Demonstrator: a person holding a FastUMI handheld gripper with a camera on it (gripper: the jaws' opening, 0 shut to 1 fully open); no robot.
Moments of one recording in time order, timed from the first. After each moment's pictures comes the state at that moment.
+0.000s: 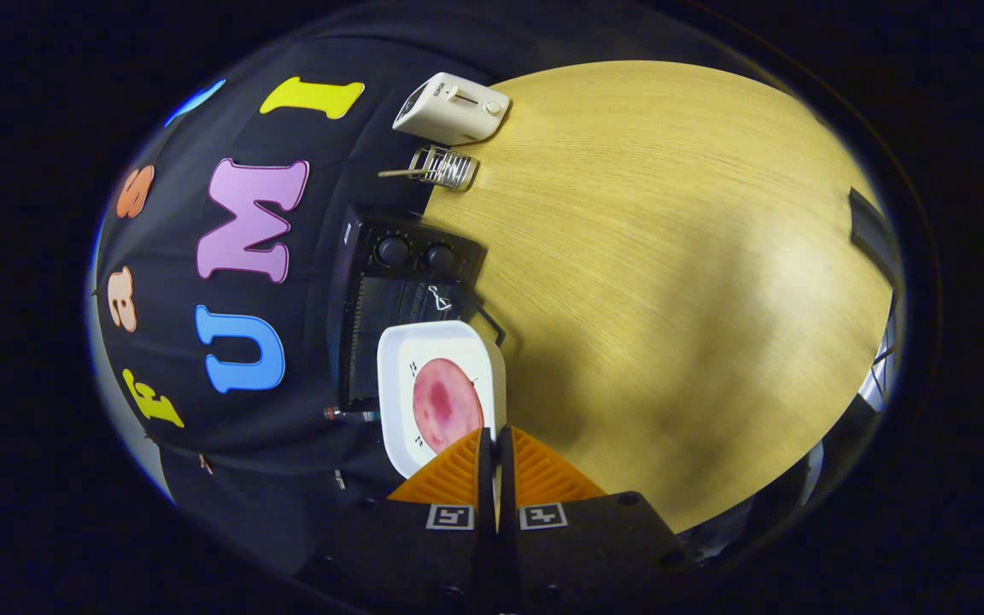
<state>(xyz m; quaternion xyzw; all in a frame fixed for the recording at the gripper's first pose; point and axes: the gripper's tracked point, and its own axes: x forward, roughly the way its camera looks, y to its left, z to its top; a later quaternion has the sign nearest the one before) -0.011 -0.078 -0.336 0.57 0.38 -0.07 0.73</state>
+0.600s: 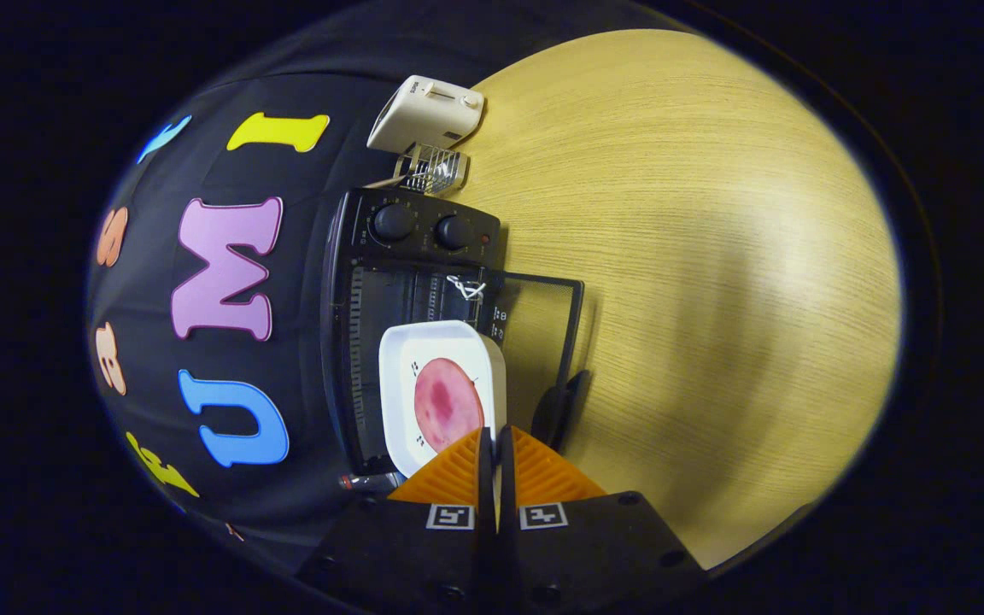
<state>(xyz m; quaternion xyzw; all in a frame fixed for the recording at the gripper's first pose) 0.098 0.016 -0.370 0.63 0.29 -0.18 0.70</state>
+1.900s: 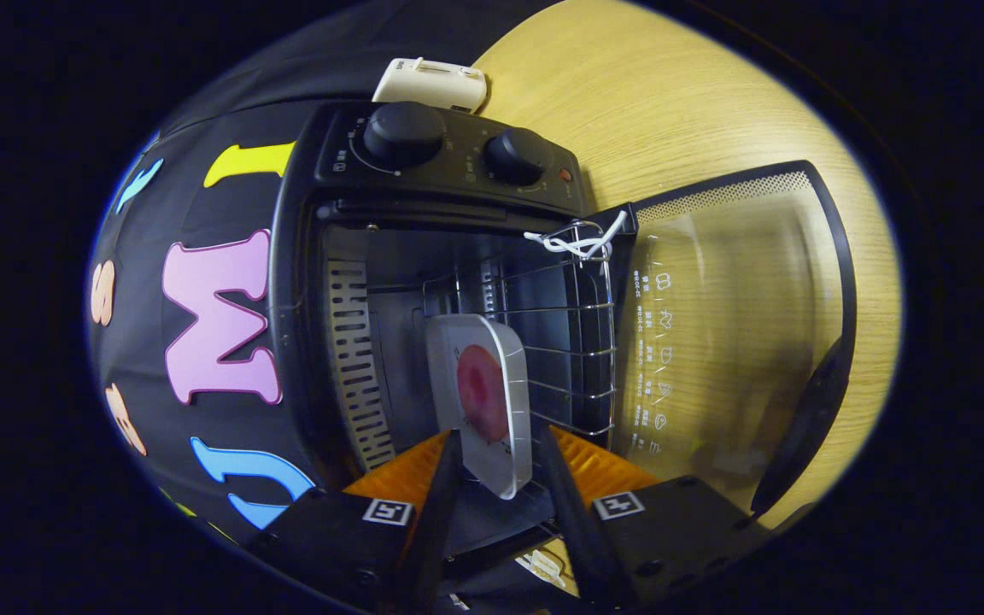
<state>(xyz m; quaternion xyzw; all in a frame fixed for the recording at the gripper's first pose) 0.246 0.060 -0.380 0.70 0.21 -0.18 0.66</state>
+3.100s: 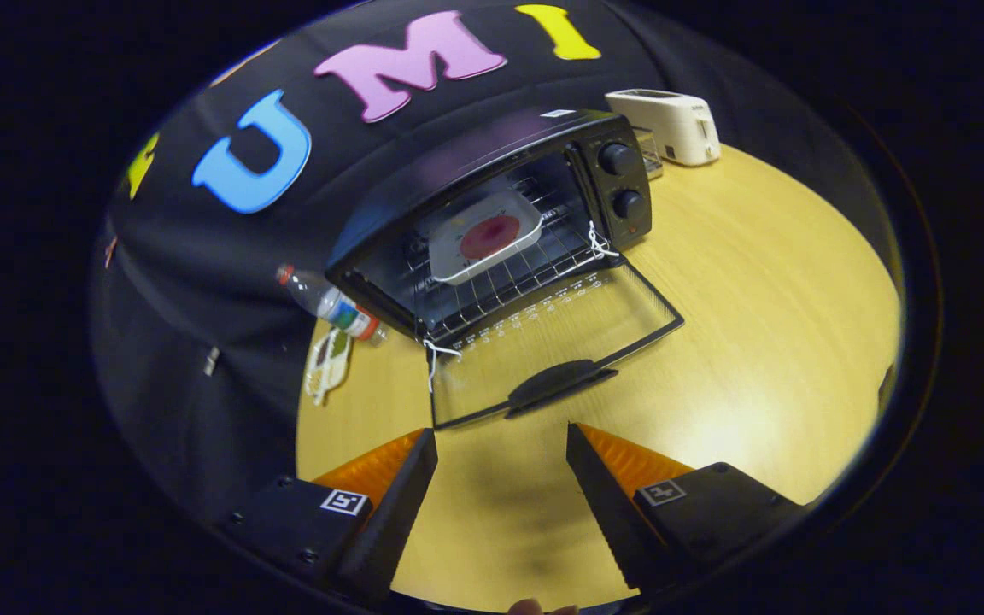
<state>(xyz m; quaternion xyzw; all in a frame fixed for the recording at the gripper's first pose) 0.038 0.073 -0.367 0.17 0.41 0.02 0.90</state>
